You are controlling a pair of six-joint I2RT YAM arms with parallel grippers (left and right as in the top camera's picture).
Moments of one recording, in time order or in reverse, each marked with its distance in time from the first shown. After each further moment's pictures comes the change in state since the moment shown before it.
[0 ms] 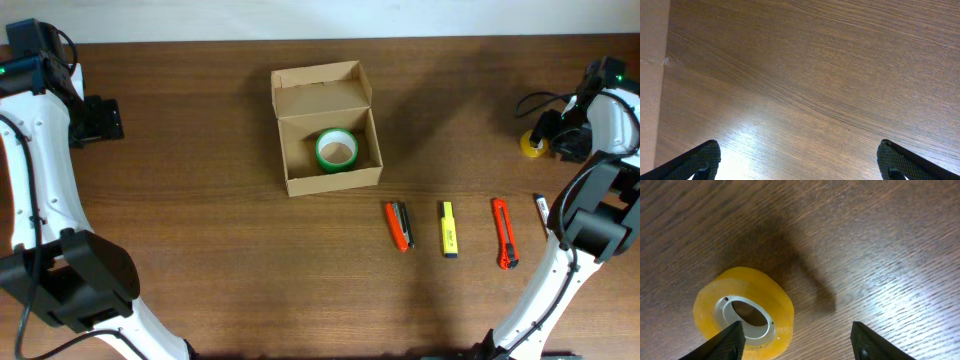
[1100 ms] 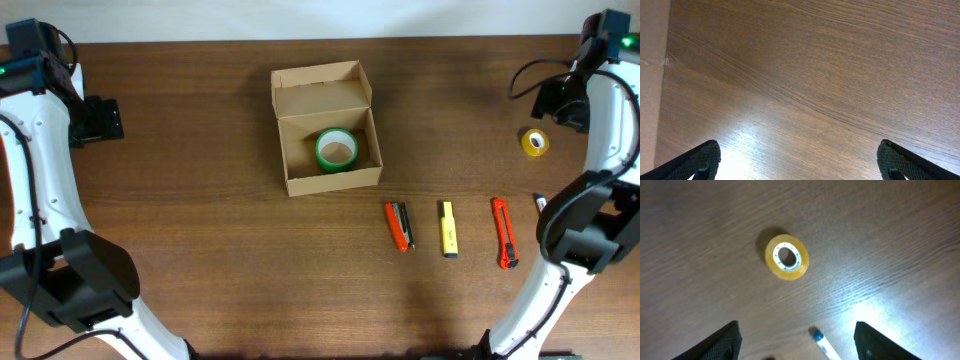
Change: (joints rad) left arm 0.000 0.000 0.000 0.000 0.000 0.000; right arm 0.110 -0.173 0.124 -0.210 0.143 -0.004
